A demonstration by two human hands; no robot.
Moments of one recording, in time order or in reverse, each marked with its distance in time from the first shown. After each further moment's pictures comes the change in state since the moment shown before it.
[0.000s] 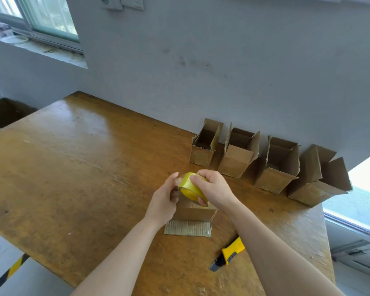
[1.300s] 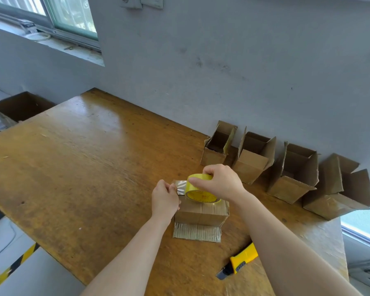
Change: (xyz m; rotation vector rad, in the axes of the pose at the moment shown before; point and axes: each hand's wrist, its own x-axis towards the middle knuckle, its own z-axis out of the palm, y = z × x) left_hand 0.012 0.003 -0.001 -0.293 0.396 -0.411; right_hand 0.044 -0.001 -0.007 -0.614 -0.007 -0.176
